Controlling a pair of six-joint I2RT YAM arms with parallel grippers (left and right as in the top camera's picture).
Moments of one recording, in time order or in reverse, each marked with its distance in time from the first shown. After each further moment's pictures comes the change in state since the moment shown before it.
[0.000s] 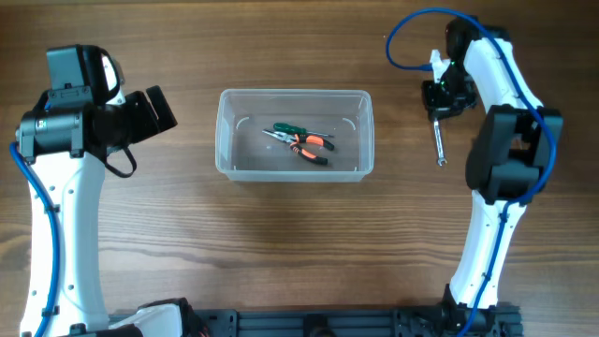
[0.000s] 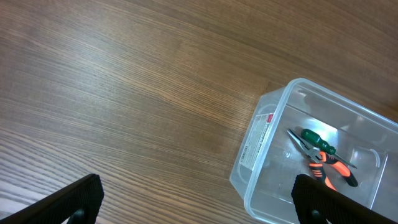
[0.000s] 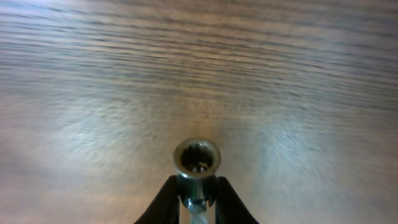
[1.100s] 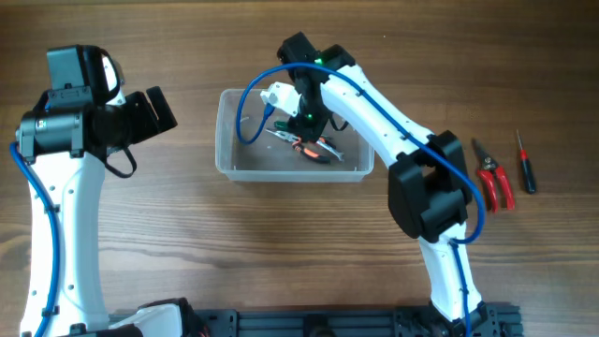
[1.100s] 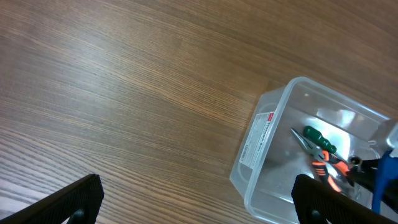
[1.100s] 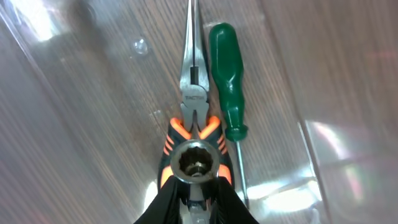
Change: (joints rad) left arm 0.000 0.000 0.000 -0.004 0.000 0.000; right arm 0.632 -0.102 0.000 0.060 -0.117 -0.446
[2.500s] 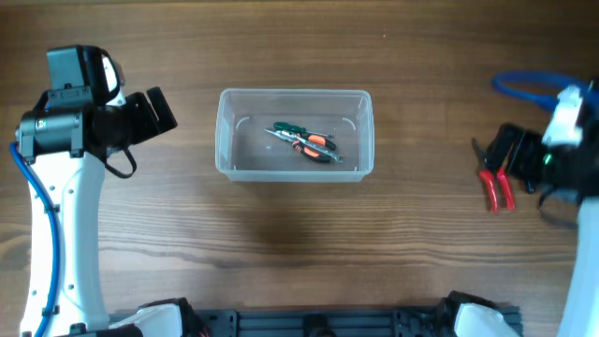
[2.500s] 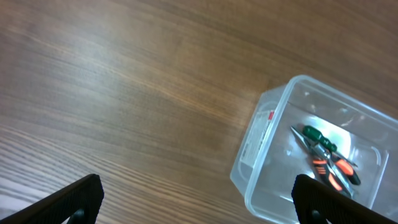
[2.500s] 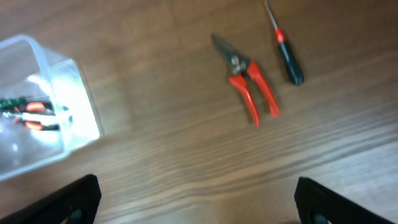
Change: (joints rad) left arm 0.000 0.000 0.000 -0.006 0.001 0.000; right arm -0.845 -1.119 -0.598 -0.192 0.068 0.668
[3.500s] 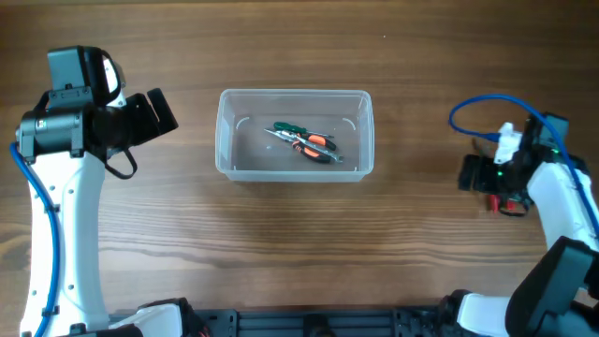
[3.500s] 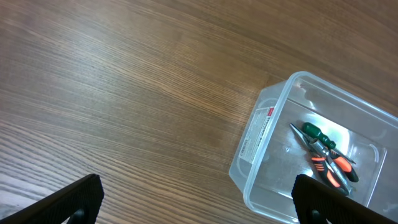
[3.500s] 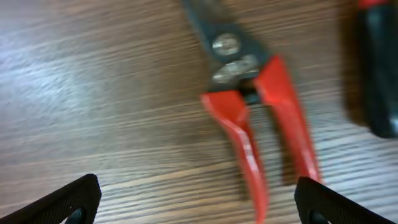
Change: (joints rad) left arm 0.000 0.000 0.000 -0.013 0.006 -0.010; right arm -0.118 0.360 -0.500 0.644 -0.004 -0.238
